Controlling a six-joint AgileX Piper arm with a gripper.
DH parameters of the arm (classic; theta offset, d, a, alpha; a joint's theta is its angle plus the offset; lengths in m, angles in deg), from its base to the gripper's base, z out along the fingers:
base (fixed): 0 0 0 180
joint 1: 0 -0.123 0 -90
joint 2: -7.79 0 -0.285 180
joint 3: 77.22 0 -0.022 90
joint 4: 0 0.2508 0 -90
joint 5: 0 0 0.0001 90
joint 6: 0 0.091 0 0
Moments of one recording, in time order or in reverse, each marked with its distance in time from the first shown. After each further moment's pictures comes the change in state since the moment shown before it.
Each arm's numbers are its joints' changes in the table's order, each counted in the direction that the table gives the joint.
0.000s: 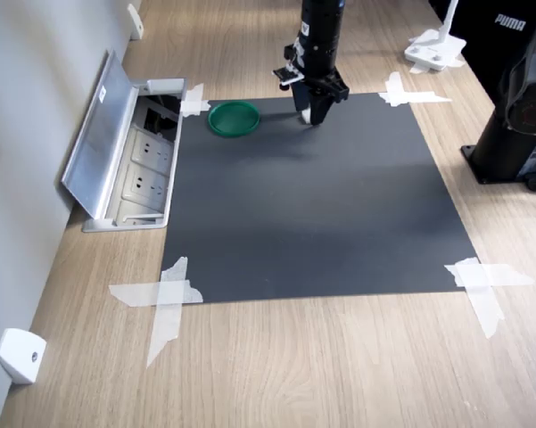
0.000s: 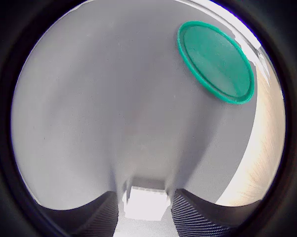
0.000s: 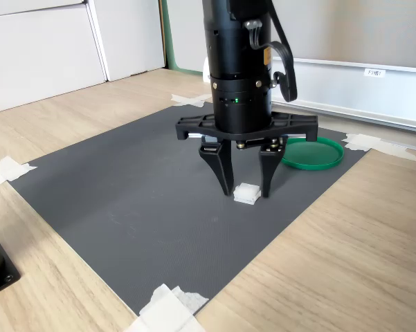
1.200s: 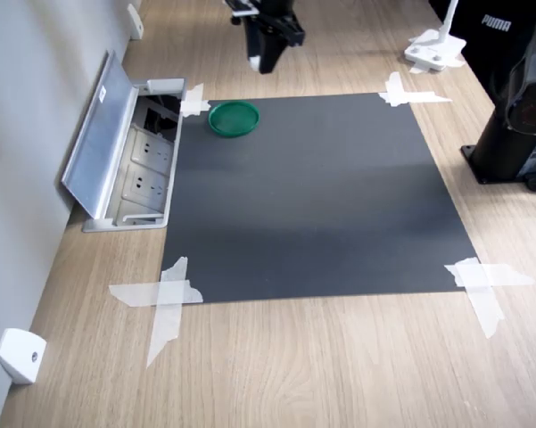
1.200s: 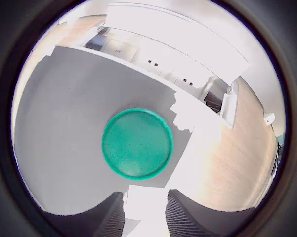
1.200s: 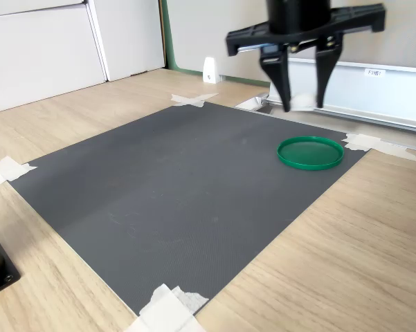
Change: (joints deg) arm 0.0 -4.0 -25.6 6.4 12.3 -2.6
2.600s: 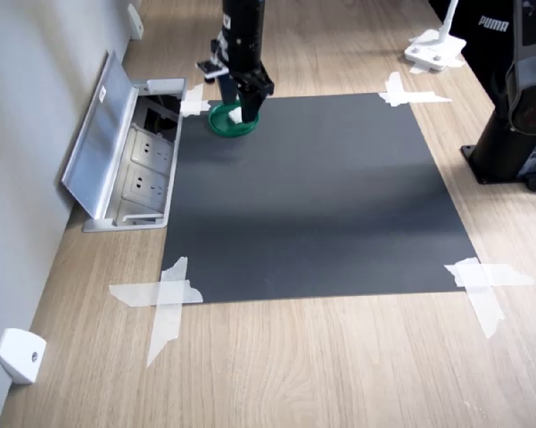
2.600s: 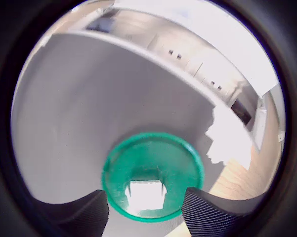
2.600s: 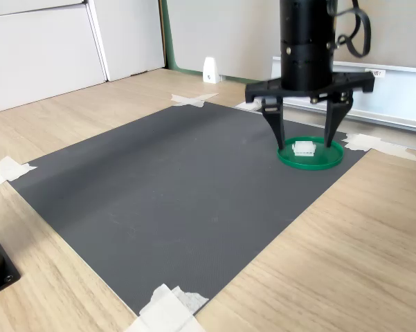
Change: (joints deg) arm -5.8 -8.3 -2.4 -0.7 -3.1 3.1
